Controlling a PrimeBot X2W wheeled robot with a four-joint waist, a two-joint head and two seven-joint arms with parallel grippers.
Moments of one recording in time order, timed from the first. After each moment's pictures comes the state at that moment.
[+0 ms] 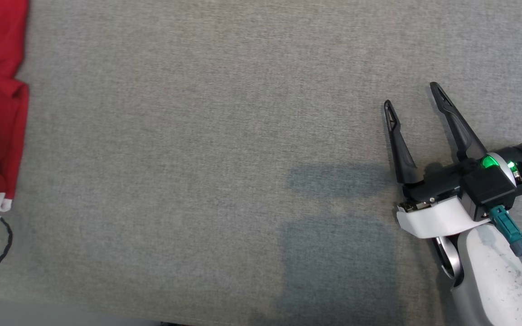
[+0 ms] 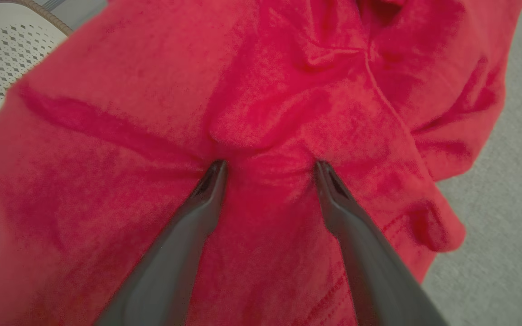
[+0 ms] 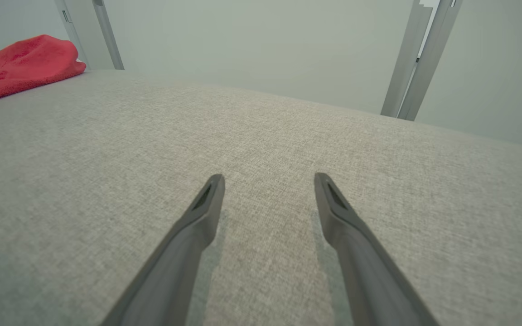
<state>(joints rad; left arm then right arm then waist) -0.80 0.47 -0.04 0.89 -0.98 -0.12 0.31 -0.26 -0.12 0.10 -0.04 -0.12 0.13 -0.27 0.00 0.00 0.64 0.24</state>
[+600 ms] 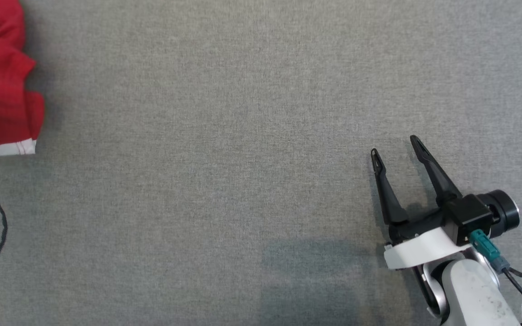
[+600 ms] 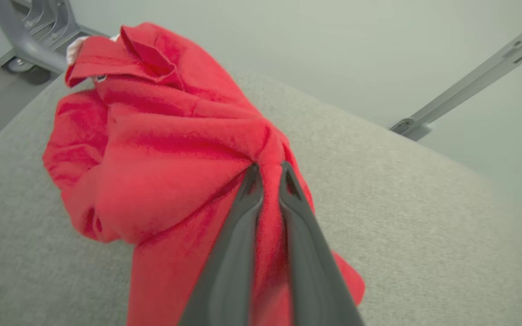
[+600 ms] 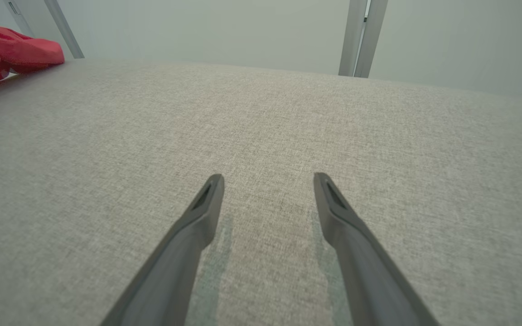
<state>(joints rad) -0.68 0.58 -0.14 0.42 -1.09 -0.13 0.24 -0.16 -0.07 0.12 0.03 -0.03 0.13 -0.26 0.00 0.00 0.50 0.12</state>
